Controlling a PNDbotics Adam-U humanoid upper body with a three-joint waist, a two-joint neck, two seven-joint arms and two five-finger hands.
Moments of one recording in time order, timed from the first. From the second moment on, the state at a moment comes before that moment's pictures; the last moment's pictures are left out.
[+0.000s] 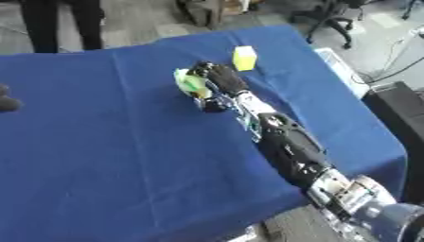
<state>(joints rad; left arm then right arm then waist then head) -0.44 0.23 -0.46 -1.98 0.23 0.12 -0.08 -0.48 -0.45 0.09 -1.10 0.92 -0.30 -0.34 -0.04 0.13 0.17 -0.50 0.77</state>
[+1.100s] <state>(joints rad) -0.40 0.23 -0.44 -1.94 0.21 0.16 0.02 -0.43 -0.41 0.07 -1.42 0.60 -0.29 -0.34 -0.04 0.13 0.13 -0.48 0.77</state>
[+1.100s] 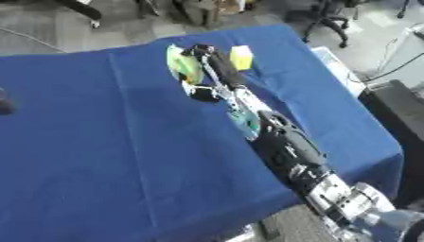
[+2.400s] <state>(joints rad) -0.44 0.15 -0.55 -1.73 0.20 0.14 -0.01 -0.38 -0.38 0.29 -1.98 0.05 -0.29 0.01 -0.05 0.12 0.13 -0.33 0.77</state>
